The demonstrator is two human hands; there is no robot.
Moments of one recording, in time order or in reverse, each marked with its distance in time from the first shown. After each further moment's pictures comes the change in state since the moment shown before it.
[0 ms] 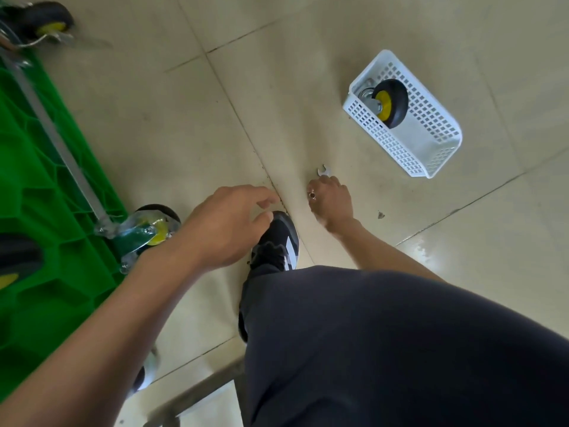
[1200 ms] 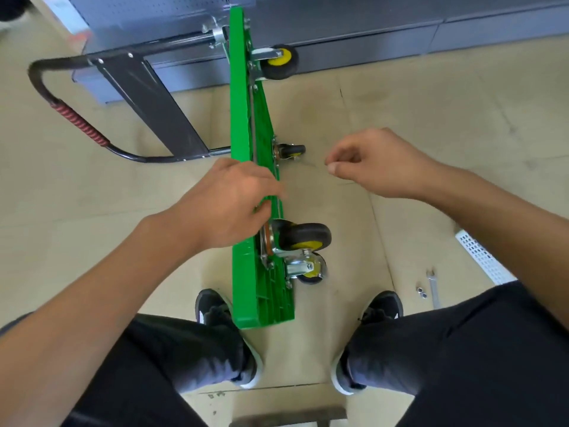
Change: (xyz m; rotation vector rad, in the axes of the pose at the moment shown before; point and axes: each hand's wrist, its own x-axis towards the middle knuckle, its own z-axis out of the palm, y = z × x) left_hand -0.282 -0.065 -0.210 0.633 0.571 0.137; right_hand -0.122 -0.331 -0.350 0.286 -0.052 -0.706
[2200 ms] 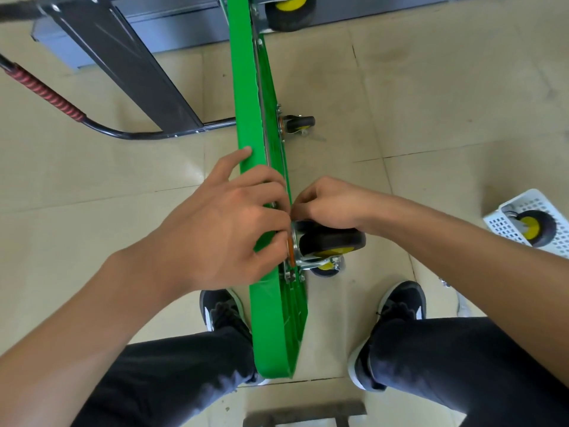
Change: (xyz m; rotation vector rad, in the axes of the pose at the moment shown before) left_hand -0.009 -0.031 0.026 -0.052 0.012 0.193; right_hand 0.055 -0.009 0.123 0.263 -0.394 0.301
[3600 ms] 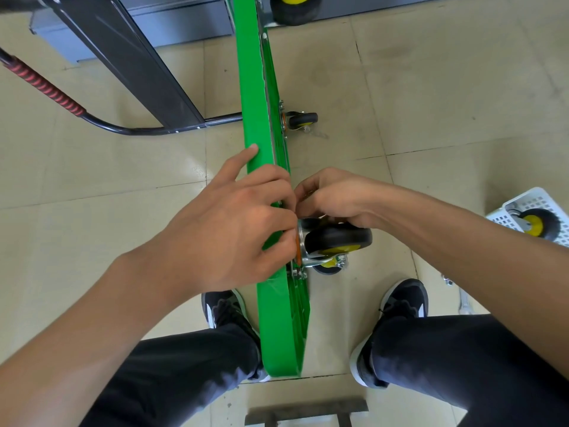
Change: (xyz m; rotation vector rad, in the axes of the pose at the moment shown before) left_hand -0.004 0.003 0.000 -0.021 0.002 -0.016; right_hand 0.004 -0.008 0.000 0.328 -0.056 0.121
